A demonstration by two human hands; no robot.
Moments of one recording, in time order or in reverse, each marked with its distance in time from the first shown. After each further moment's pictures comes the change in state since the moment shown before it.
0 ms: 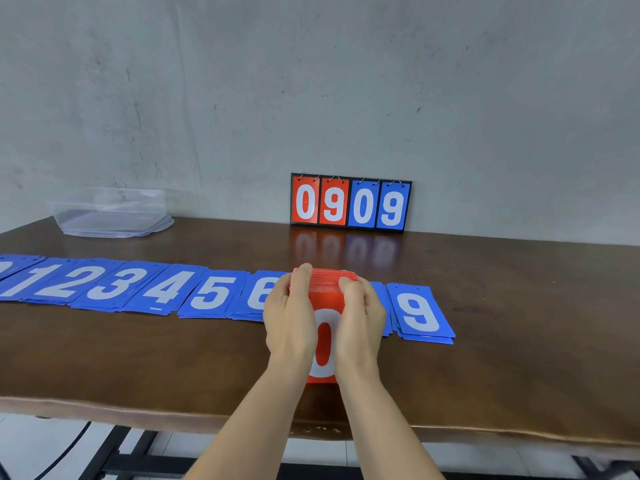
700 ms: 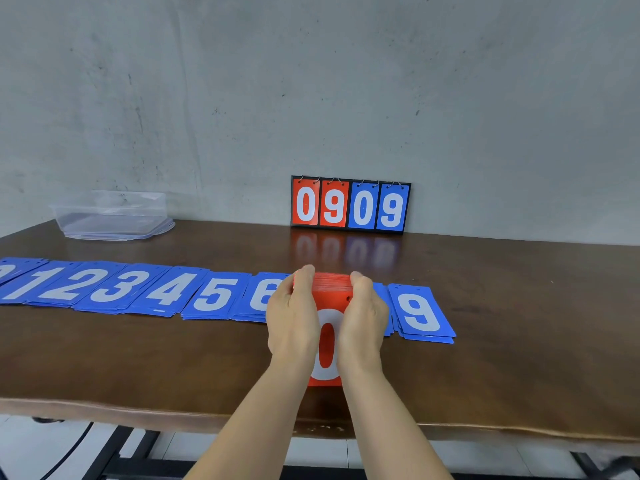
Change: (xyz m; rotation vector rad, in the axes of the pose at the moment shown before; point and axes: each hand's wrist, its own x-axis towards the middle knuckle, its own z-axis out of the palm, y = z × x) left_hand 0.005 0.001 -0.001 0.073 -0.035 -0.040; right_hand 0.001 -0.008 0.004 -0.043 0.055 0.086
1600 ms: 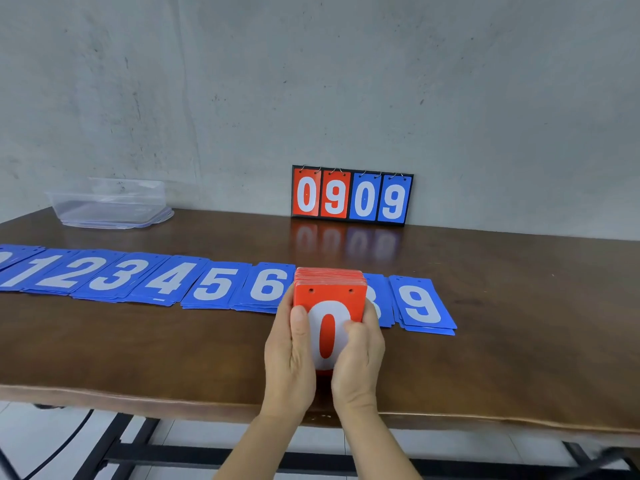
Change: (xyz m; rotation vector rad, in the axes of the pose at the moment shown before) left_hand -0.025 -0.063 -0.022 -0.124 -0.103 0.367; right_hand -0.019 0.050 -0.014 -0.015 -0.025 -0.194
